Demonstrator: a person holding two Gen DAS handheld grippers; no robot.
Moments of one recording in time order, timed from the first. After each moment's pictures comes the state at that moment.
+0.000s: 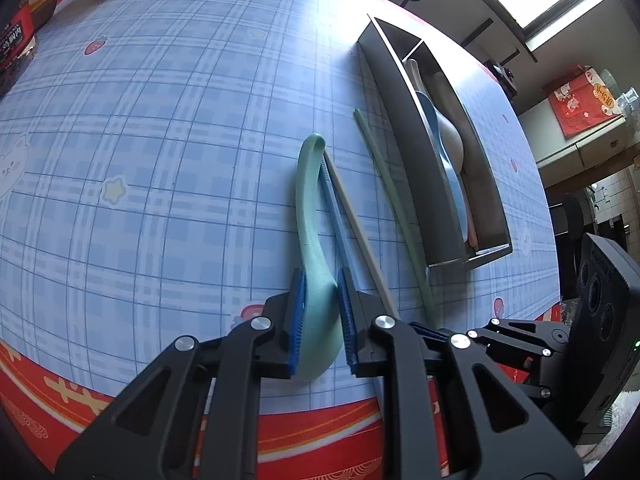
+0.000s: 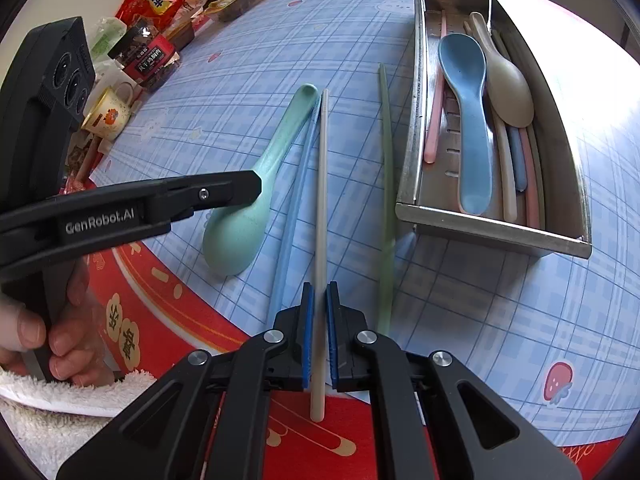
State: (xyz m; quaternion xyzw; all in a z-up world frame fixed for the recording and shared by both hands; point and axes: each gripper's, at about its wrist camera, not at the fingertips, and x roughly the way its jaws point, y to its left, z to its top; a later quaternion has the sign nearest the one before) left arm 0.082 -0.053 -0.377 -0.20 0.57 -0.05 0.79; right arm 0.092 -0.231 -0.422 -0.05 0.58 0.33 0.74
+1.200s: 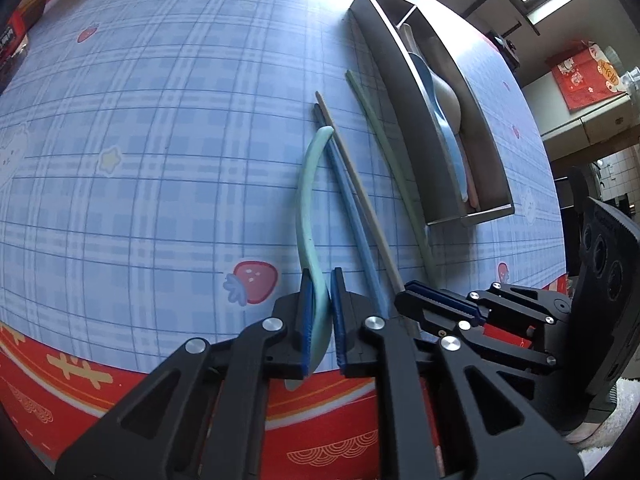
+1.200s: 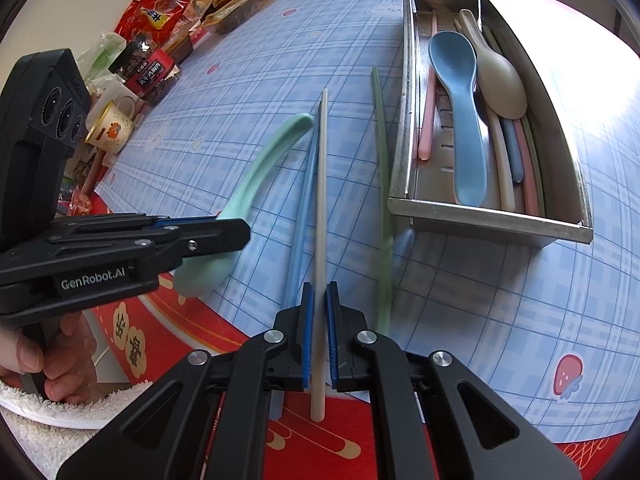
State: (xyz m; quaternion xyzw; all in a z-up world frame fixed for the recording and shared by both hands) left arm 0.068 -0.063 -0.382 -0.18 0.61 -0.06 0.77; right arm 0.091 -0.241 -0.423 -0.02 0.57 0.33 0.75
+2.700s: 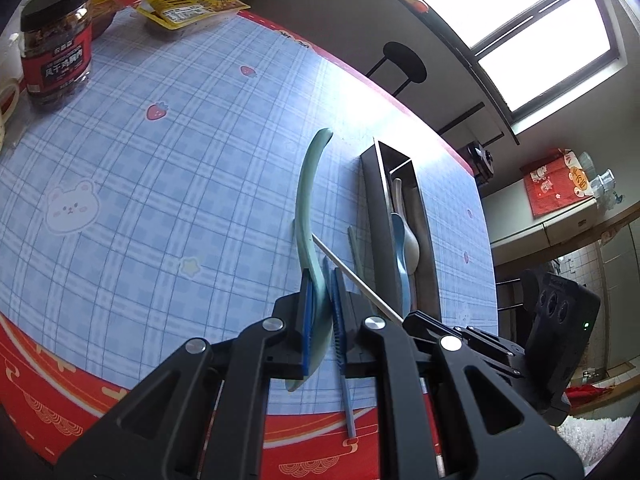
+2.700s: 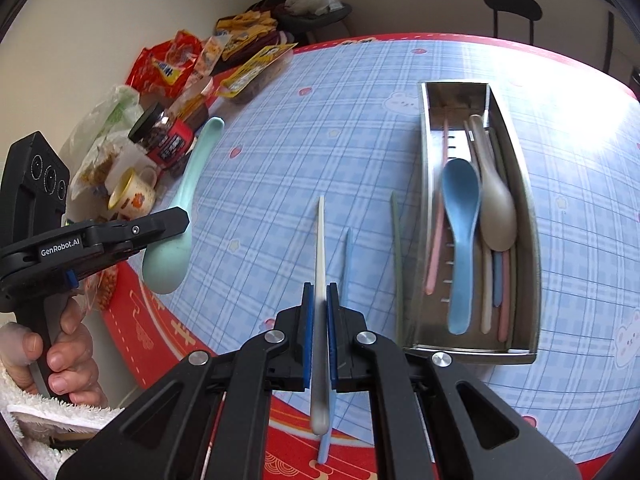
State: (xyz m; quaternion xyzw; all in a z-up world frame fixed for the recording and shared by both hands) left arm 0.066 0.029 -0.287 -0.31 0.49 -0.04 0.82; right arm 0.133 -0.221 -0.346 0.02 0.52 0.33 0.79
